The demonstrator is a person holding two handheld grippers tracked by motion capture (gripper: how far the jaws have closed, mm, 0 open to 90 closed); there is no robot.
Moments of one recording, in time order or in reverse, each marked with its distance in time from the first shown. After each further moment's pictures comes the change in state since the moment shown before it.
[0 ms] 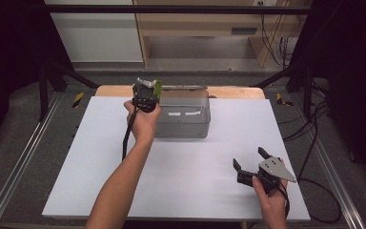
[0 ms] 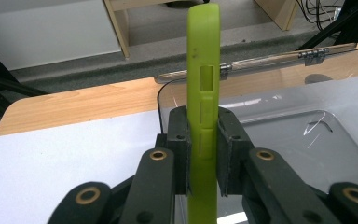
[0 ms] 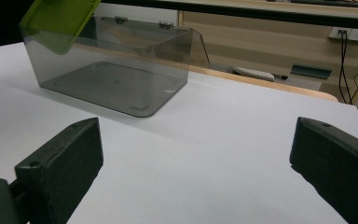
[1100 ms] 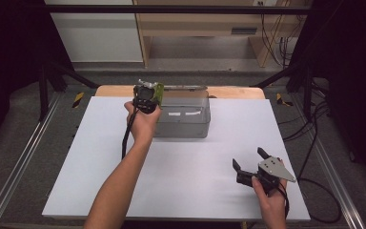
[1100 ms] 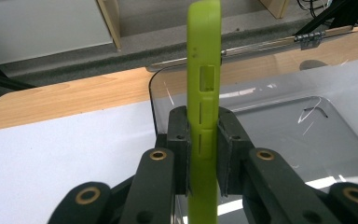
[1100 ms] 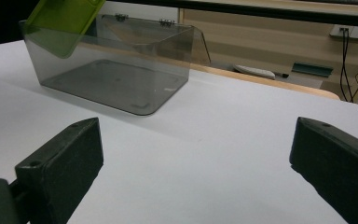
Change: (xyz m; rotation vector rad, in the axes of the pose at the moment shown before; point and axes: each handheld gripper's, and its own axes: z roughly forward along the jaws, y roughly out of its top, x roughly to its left) left arm 0.000 -0.003 0.004 0.043 -0.030 0.018; right arm 0.001 0.000 0.001 0.007 0.001 0.000
